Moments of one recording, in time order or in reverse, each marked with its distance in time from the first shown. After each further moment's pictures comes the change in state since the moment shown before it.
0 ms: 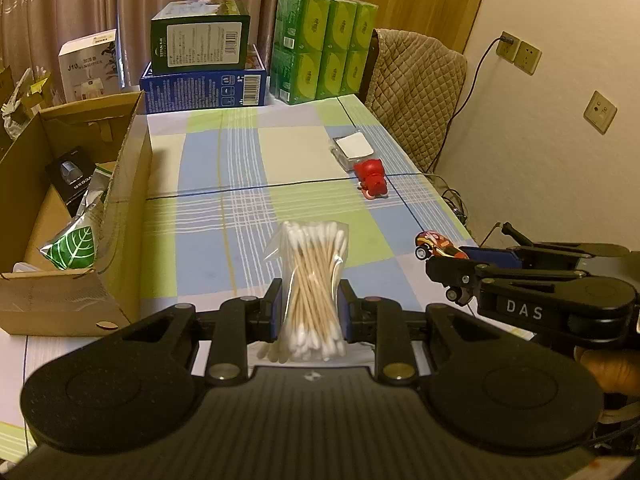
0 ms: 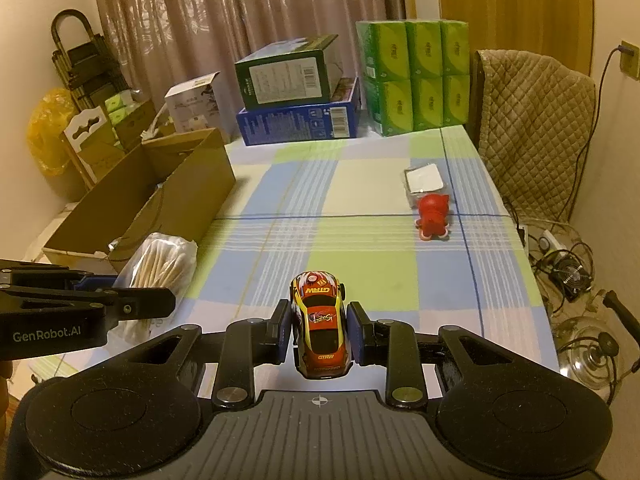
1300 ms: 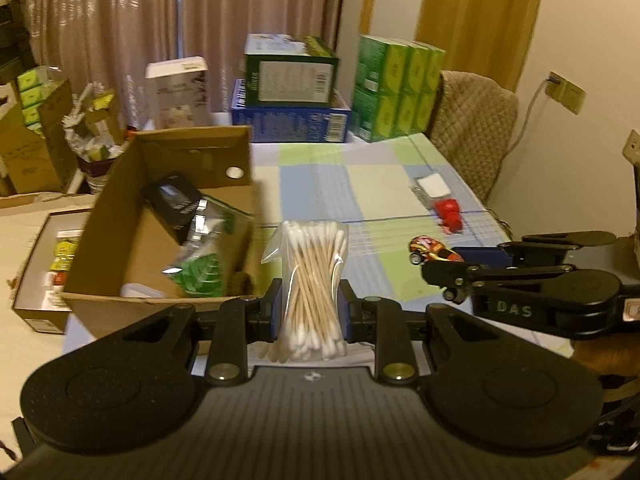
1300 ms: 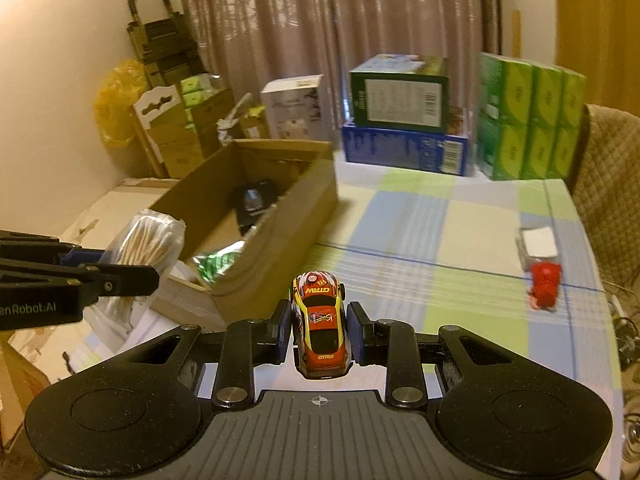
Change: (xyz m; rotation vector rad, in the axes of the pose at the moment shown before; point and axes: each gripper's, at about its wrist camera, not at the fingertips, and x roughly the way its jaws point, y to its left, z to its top) left arm -0.071 0.103 0.011 -0.044 -0.084 0.139; right arm 0.049 0.111 0.044 -0.180 -0.006 0.173
